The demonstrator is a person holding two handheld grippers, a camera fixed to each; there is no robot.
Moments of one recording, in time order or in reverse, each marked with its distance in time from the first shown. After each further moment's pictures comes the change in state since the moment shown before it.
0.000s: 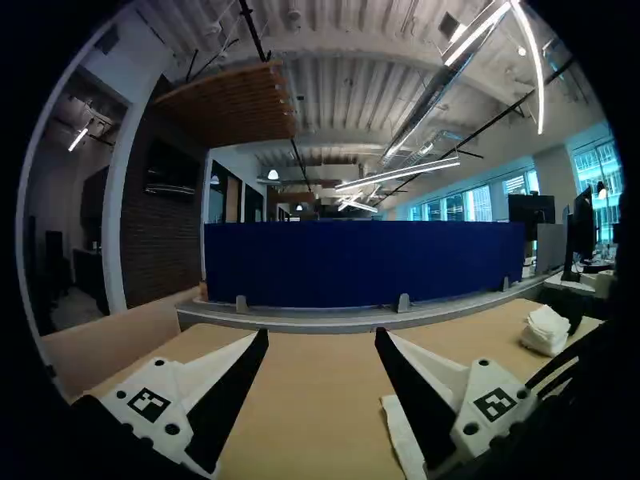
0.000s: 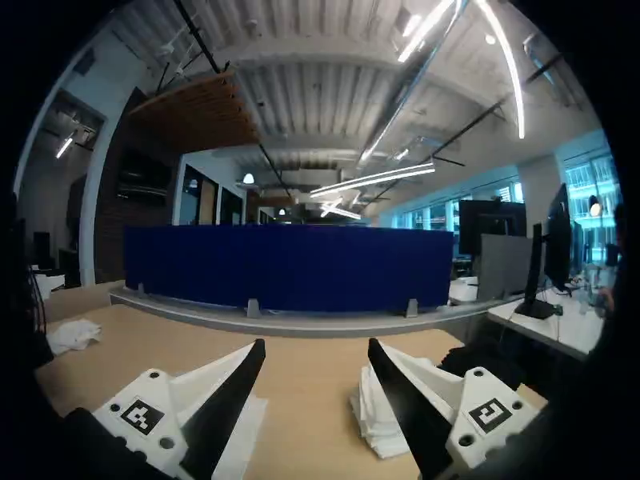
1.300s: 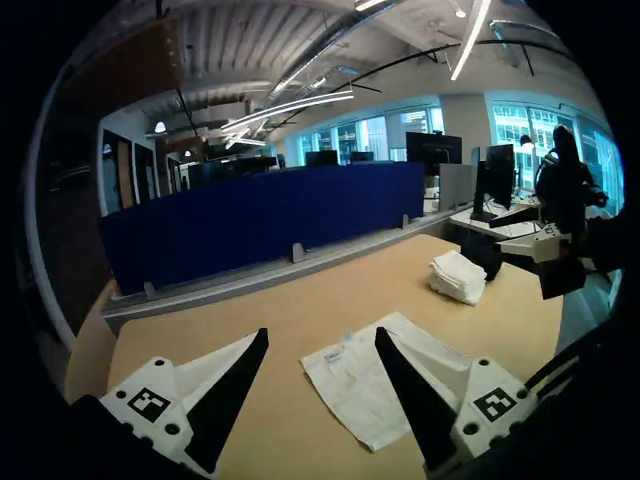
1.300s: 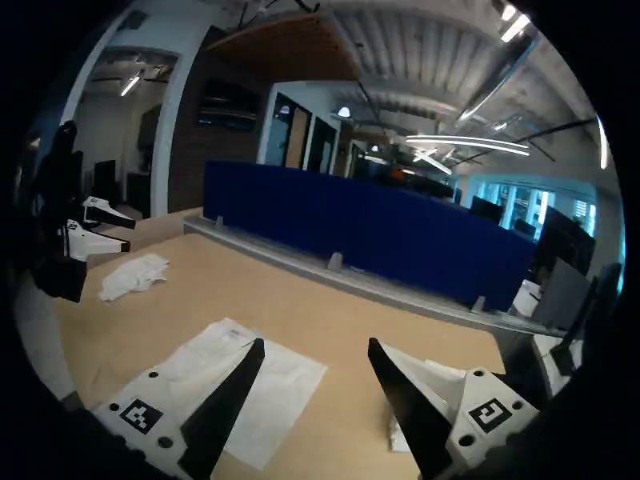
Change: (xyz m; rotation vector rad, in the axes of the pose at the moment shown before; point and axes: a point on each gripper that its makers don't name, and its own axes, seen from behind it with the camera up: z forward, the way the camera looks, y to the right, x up) left arm 0.016 0.091 -0.012 -0.506 -0.323 0.148; right arm 0.017 -0.082 -0.015 0.386 -0.330 -0.206
